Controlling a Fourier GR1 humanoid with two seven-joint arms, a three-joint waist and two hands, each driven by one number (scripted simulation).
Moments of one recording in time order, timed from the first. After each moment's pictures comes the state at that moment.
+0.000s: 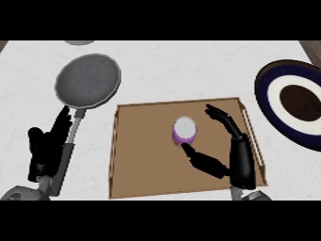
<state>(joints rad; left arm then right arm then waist) -0.06 0.39 -0.27 -1.39 0.28 0.37 0.10 -0.07 -0.12 0.43 -1.58 0.25 -0.61 -0.08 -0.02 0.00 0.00</state>
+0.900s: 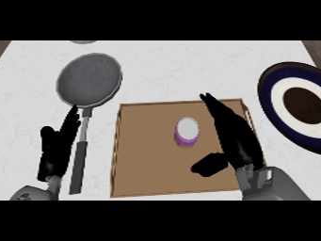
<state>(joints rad) -0.07 0.35 -0.30 -1.43 0.22 0.40 0.16 -0.33 -0.29 0.53 -1.74 0.55 -0.01 0.81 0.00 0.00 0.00</state>
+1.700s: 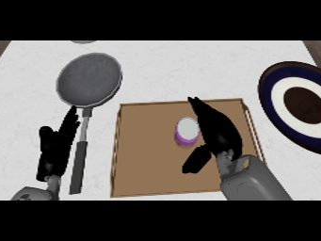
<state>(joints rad) -0.05 0.29 -0.22 -1.43 0.14 0.33 0.18 -0.39 -0.12 0.46 -1.61 0.58 0.23 0.89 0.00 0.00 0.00</state>
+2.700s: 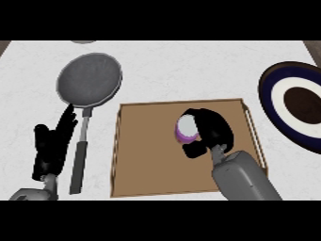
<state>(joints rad) -0.04 0.22 -0.11 -1.47 0.04 0.24 0.23 -0.38 -0.03 0.36 -1.40 0.72 0.25 0.67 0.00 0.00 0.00</state>
